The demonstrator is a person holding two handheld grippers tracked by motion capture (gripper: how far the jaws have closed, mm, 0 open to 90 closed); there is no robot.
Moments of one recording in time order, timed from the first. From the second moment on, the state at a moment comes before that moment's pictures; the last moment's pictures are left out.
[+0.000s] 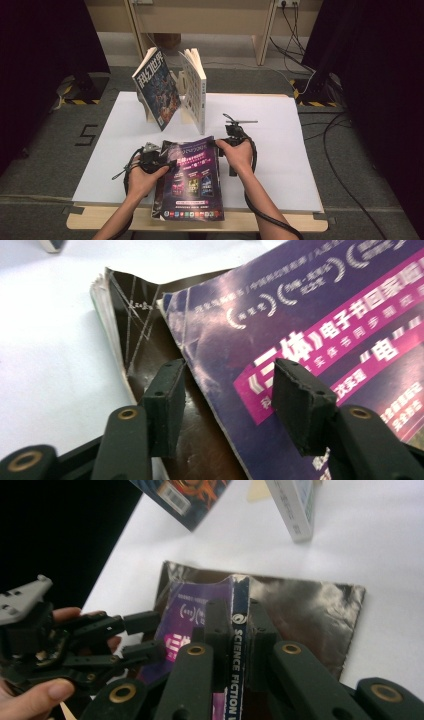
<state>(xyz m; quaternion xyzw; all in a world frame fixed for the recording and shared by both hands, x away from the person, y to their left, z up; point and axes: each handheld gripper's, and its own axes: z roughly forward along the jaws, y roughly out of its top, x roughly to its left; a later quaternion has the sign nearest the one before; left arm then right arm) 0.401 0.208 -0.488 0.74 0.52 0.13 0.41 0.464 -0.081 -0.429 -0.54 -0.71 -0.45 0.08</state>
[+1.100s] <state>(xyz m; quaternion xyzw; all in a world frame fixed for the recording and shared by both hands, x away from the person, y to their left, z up) 0.401 0.212 -0.453 0.72 0.50 0.17 0.45 0.452 -0.072 -0.366 -0.51 -0.67 -0.53 -0.06</state>
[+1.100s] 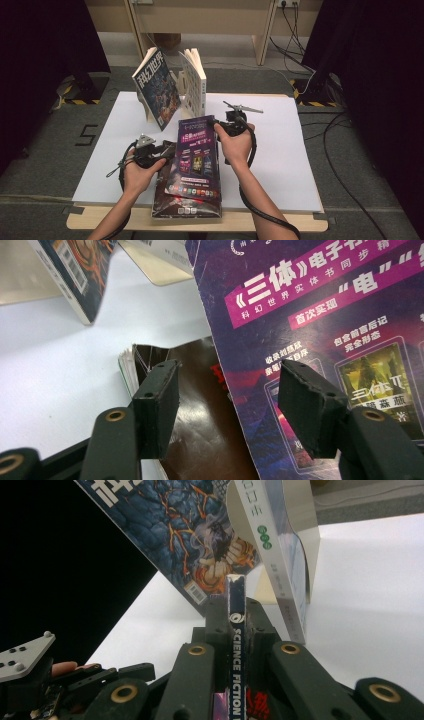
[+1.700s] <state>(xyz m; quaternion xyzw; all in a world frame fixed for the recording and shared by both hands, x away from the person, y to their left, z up) 0.403 0.207 -0.435 0.72 0.49 0.18 0.46 0.454 -0.061 -0.352 -0.51 -0.67 -0.54 -0.08</state>
